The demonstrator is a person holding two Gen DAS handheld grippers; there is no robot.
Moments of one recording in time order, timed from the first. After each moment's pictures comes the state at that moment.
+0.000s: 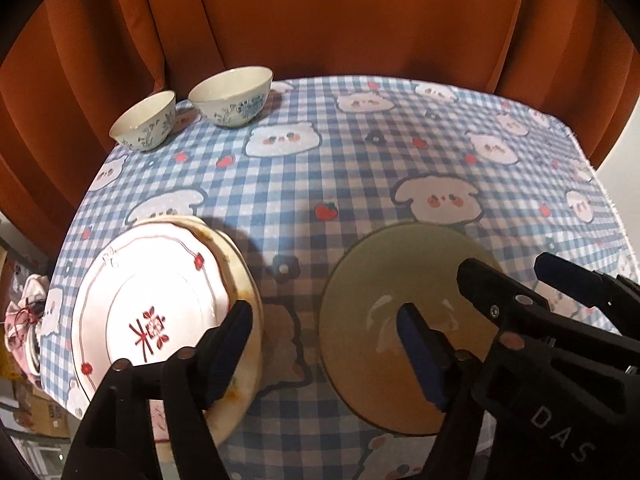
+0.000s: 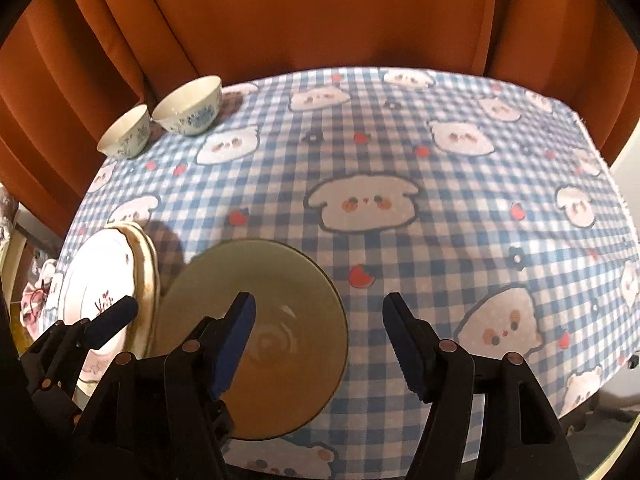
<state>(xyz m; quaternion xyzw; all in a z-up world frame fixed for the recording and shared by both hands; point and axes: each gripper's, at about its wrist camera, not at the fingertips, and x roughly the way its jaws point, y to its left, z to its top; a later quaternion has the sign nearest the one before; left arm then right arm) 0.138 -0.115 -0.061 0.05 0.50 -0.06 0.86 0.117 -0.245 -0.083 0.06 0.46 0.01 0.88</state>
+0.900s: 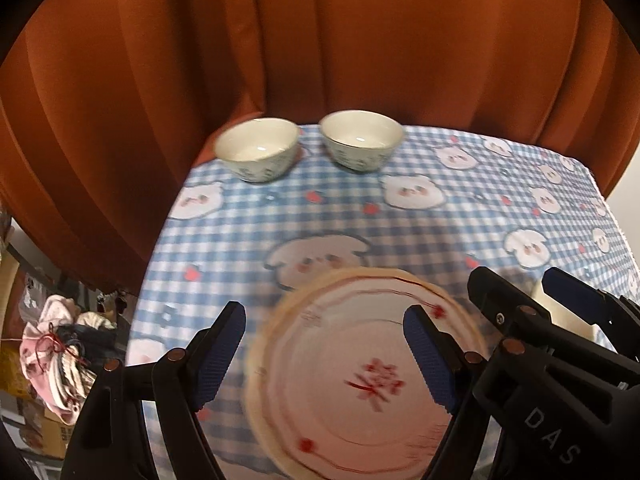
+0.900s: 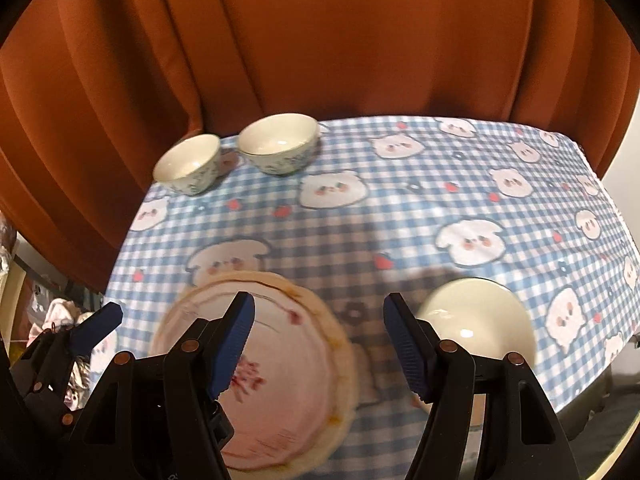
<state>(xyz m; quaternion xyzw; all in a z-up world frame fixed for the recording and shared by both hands) 0.171 0.072 -0.011 0.05 0.46 -0.04 0.89 0.131 -0.066 -0.034 0.07 0.41 -0.03 0.91</state>
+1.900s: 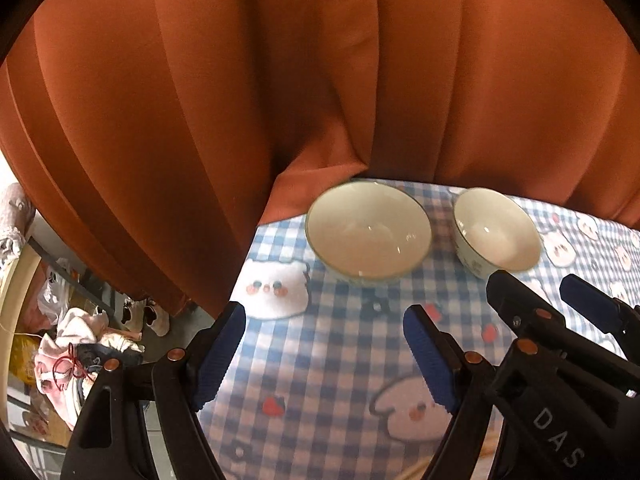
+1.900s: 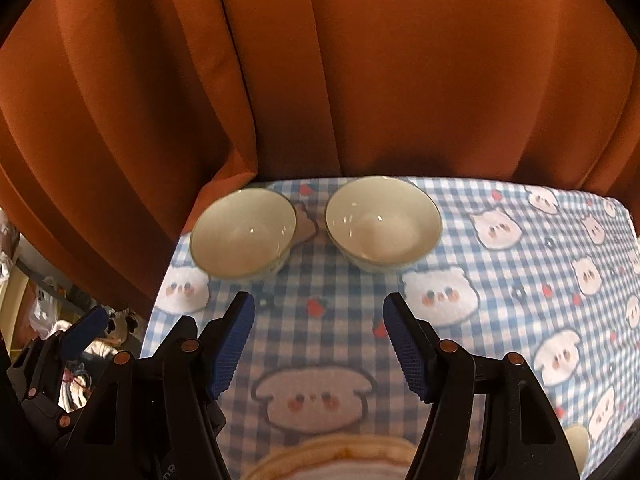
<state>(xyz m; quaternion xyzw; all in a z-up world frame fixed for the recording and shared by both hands) 0.329 0.145 -0.009 0.02 0.45 0.05 0.89 0.310 0.024 -0.010 0.04 0.40 0.01 0.91</state>
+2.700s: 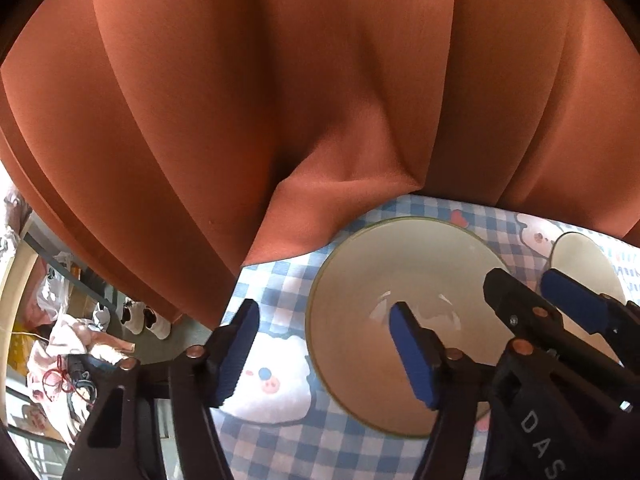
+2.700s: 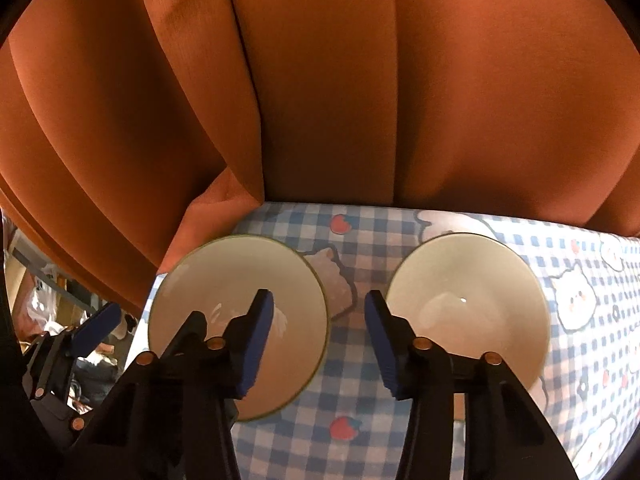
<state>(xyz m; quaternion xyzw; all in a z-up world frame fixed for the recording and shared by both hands) 0.432 0.158 -0.070 0.01 0.46 0.09 0.88 0.452 0.053 -0.063 0.02 0.42 0.06 0.91</state>
